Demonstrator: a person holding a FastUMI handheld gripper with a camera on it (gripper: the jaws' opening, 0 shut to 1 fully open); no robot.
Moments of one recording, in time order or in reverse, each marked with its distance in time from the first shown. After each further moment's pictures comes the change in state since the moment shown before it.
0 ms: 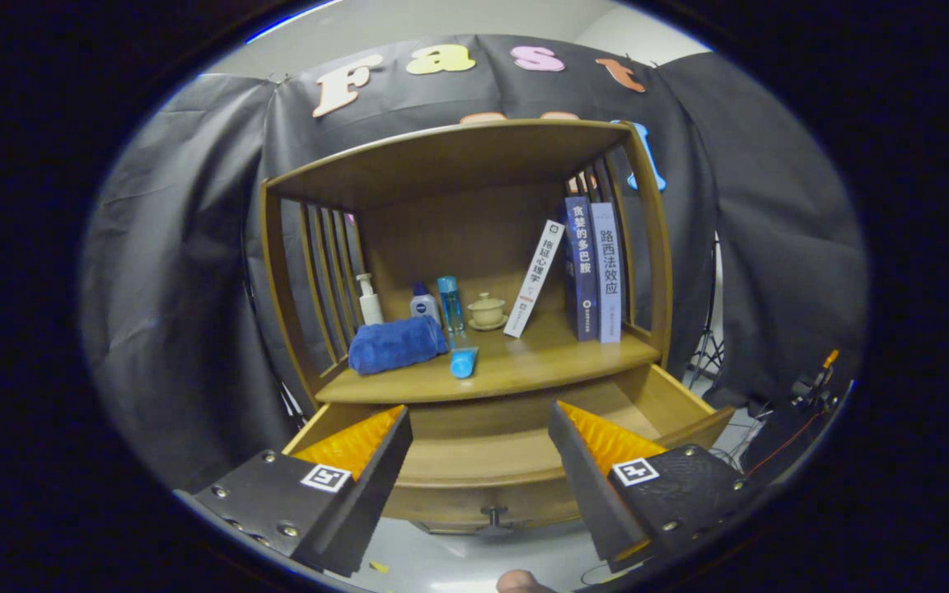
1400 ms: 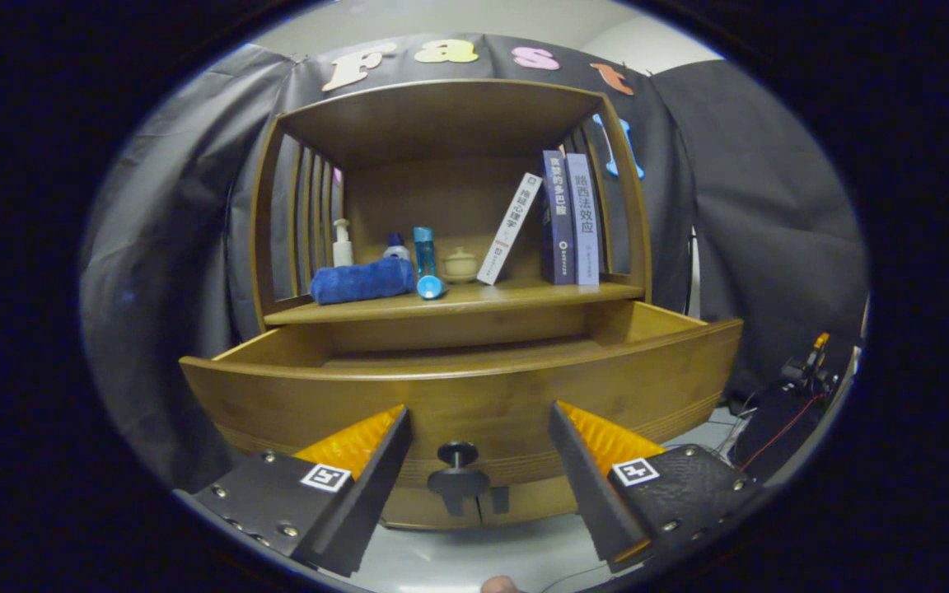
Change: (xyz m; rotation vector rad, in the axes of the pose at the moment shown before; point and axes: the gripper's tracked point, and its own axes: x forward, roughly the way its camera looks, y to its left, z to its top) arm 0.024 -0.020 -0.119 -0.040 -0.042 -0.072
